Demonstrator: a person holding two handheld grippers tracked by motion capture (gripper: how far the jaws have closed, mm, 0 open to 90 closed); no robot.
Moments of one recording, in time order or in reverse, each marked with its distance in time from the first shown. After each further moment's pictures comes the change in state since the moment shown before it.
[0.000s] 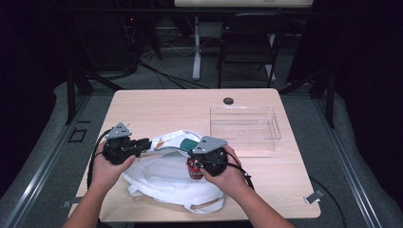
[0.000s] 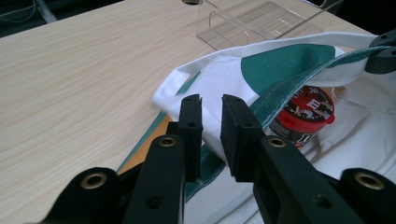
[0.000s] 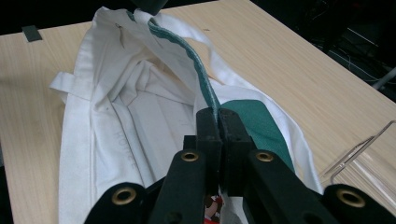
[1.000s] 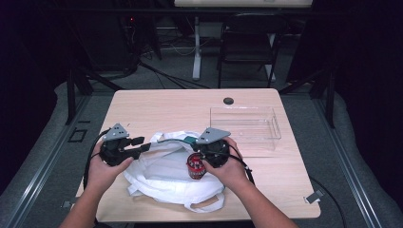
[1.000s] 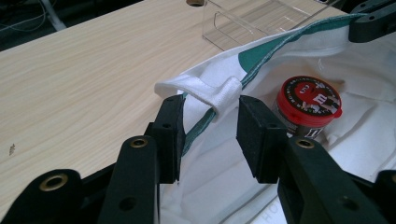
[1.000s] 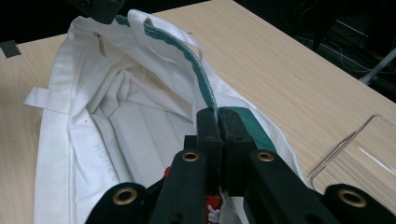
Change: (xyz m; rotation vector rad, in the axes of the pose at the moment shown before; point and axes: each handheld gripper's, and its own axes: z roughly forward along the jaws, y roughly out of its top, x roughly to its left) left arm 0.002 -0.002 -0.005 0.000 0.028 0.032; right arm -0.020 0.004 0.006 -0.008 -0.023 0.066
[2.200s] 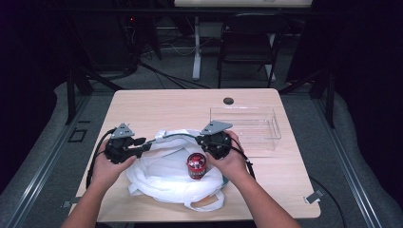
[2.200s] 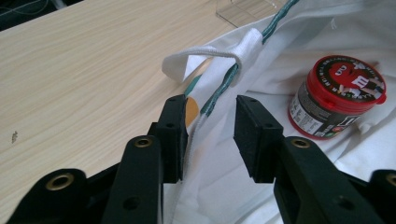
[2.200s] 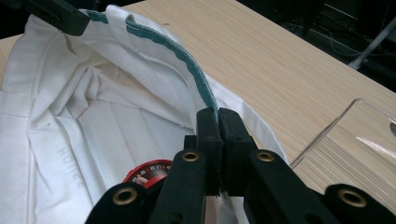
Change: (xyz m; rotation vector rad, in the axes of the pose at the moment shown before) left arm 0.010 -0.007 0.025 0.083 0.028 0.017; right arm -0.025 -0.004 0.016 0.032 -0.036 0.051
